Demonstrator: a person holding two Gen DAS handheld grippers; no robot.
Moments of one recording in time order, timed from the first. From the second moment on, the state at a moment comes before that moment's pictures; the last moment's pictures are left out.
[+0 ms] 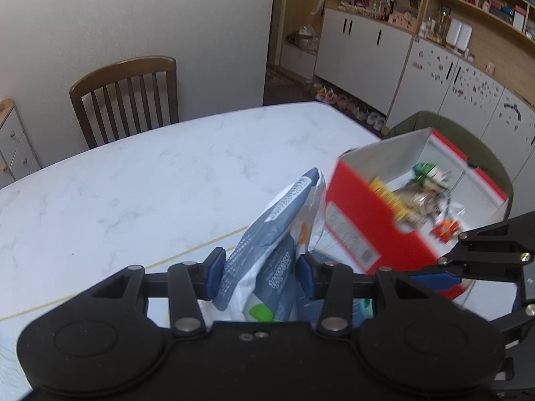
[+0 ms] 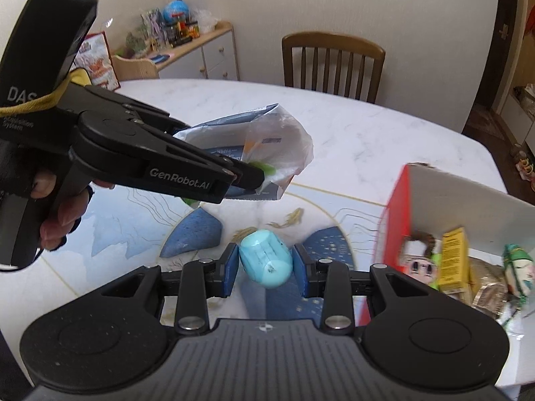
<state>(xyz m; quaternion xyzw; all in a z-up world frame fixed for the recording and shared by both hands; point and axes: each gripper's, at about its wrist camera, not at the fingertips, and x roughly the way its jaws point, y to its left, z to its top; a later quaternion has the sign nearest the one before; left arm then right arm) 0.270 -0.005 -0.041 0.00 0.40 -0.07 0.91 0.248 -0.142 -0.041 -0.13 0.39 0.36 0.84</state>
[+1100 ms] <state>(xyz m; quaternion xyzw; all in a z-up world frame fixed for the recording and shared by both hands) 0.330 -0.215 -0.051 0.02 0.43 -0.11 0.90 0.321 -0.367 -0.044 -0.10 0.40 0.26 0.87</state>
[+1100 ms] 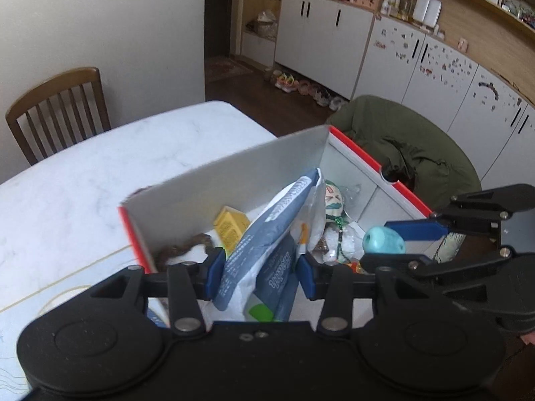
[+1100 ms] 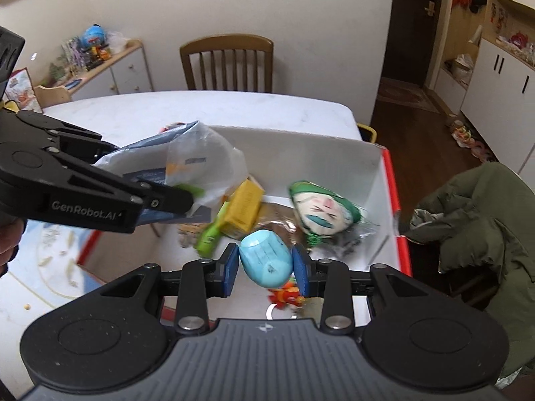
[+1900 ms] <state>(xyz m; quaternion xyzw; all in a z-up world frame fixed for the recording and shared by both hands) 0.376 -0.253 -0.122 0.08 0.55 -0.11 0.82 0.371 -0.372 -0.101 -0.18 0.44 0.26 0.84</state>
